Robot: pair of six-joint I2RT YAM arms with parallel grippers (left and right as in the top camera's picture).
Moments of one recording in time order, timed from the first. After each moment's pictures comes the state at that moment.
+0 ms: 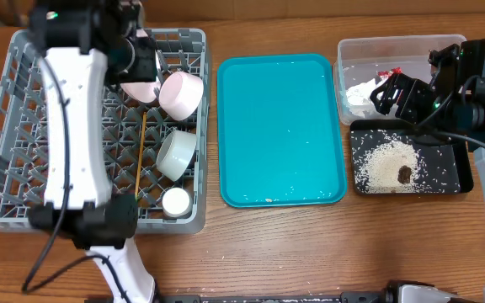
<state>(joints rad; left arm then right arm) -0.02 2.01 2.49 -1.66 0.10 -0.08 -0.08 1.43 1.54 -1.13 -0.33 0.33</state>
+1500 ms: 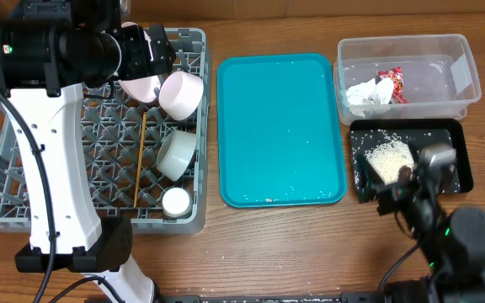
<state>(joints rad) -0.02 1.88 2.55 -1.66 0.25 -0.21 0.08 0.42 0.54 -0.27 -0.24 0.08</state>
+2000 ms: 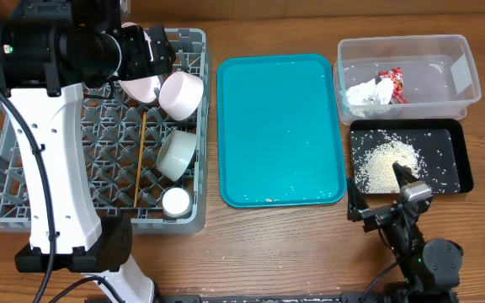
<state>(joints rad) -0.02 1.88 2.55 -1.66 0.25 -0.21 0.08 0.06 0.11 -0.07 -0.24 0.07</state>
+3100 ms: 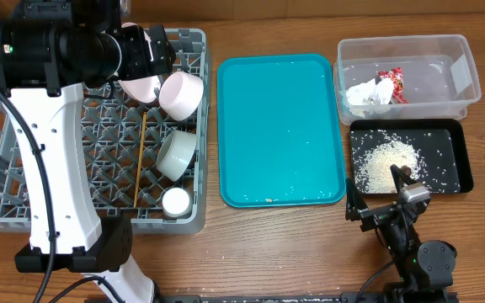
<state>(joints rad) -0.02 1.88 2.55 -1.66 0.25 -0.21 0.08 0.01 0.02 -0.02 -0.22 0.12</state>
